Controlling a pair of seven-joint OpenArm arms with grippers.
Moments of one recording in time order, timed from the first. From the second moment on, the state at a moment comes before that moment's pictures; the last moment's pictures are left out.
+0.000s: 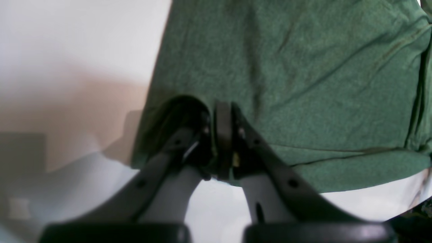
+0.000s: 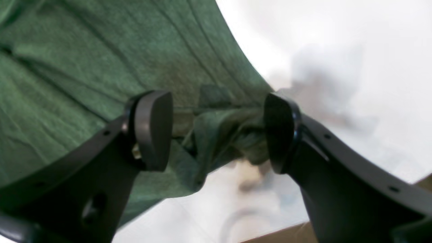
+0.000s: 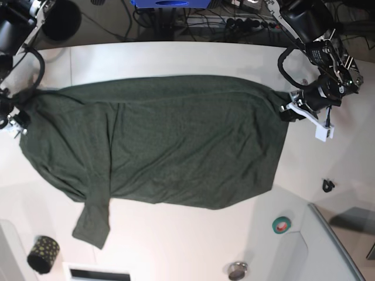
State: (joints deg) left arm -0.3 -3.9 -44.9 76.4 -24.6 -39.4 62.4; right arm 1.3 11.8 39.2 76.3 18.6 7.6 -60.8
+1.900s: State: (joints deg) left arm -0.3 -4.7 -44.9 76.4 -24.8 -39.4 61.6; right arm 0.7 11.3 29.4 74.5 8.9 14.3 -53.6
